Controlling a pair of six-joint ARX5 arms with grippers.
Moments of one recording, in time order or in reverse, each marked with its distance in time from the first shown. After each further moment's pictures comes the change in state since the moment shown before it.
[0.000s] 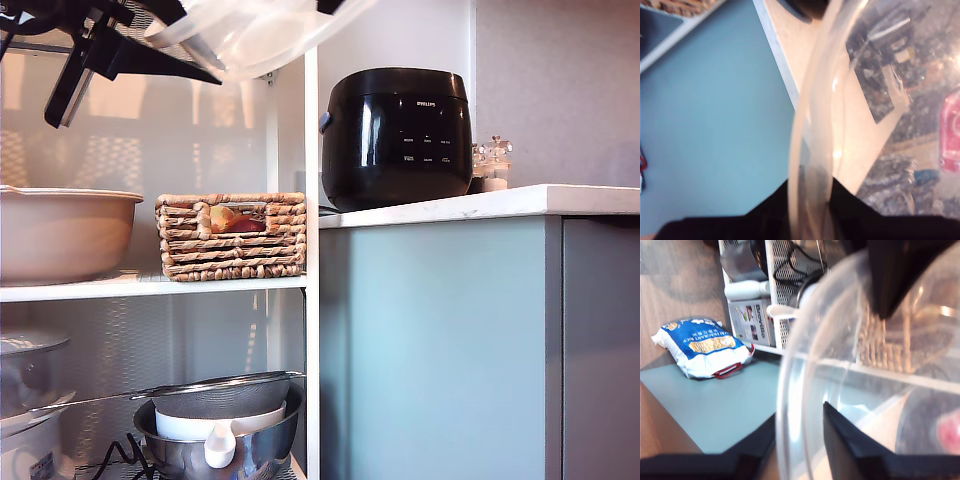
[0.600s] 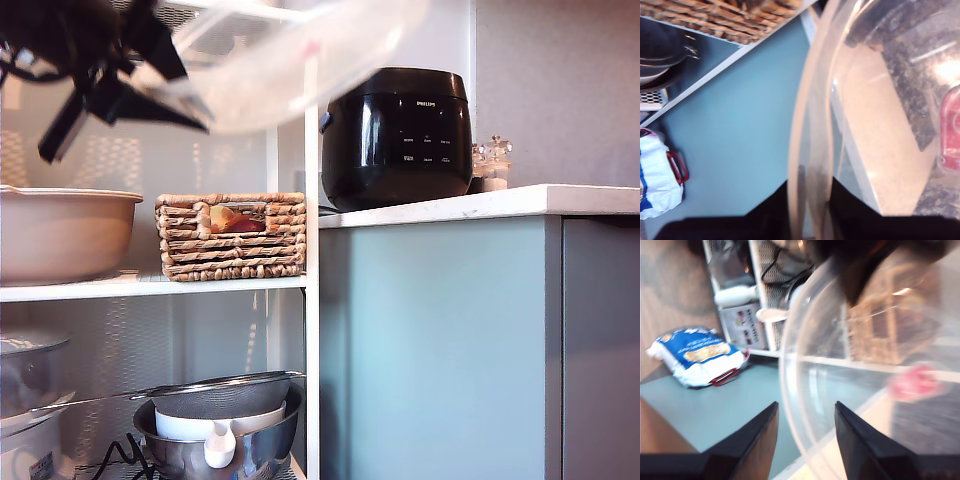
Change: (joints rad) left arm 0.011 0.100 0.000 0.027 -0.105 0.026; right arm 0.085 0.000 0.111 -0.071 0.059 0.104
